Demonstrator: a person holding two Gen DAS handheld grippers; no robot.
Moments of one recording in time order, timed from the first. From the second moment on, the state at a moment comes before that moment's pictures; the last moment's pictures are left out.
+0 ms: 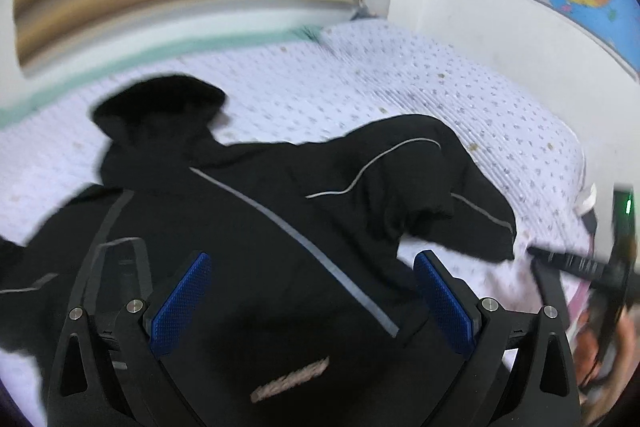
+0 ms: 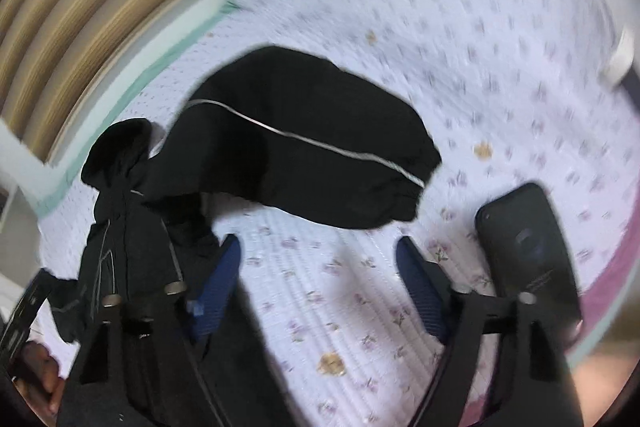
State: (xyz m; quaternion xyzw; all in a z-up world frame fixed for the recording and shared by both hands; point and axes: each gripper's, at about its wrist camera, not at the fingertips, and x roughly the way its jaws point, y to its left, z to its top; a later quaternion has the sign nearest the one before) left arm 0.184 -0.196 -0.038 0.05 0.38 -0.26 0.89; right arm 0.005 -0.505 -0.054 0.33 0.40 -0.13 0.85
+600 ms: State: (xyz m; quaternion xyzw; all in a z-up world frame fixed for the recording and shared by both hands) left arm 0.263 -0.254 -0.139 0.02 0.43 -0.28 0.86; right arm 0.080 -0.562 -0.127 0.44 0.33 -0.15 0.82
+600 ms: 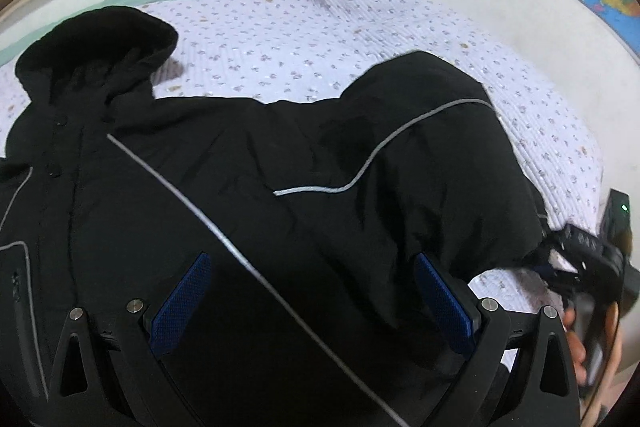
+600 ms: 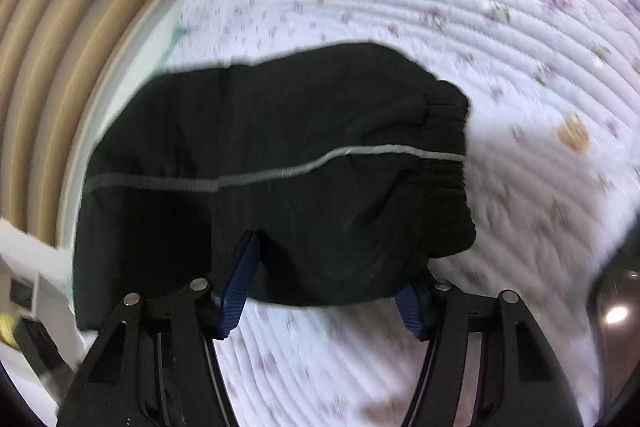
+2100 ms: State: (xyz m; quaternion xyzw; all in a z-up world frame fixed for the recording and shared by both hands) left arm 0.272 -0.227 -0.084 0.04 0.42 -0.29 0.86; right arm 0.139 -0.504 0.021 0.11 0.31 -0.12 0.94
